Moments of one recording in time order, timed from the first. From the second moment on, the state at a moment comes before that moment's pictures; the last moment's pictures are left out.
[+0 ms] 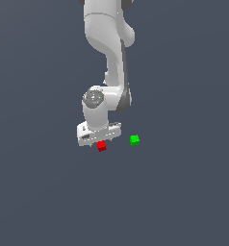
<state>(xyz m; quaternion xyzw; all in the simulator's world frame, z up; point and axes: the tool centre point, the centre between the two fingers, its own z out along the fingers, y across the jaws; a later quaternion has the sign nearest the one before) -0.011 -0.068 0.056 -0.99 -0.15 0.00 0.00</state>
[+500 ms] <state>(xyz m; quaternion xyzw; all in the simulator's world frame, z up) -0.012 -0.068 0.021 -0.99 -0.16 0.00 0.00</state>
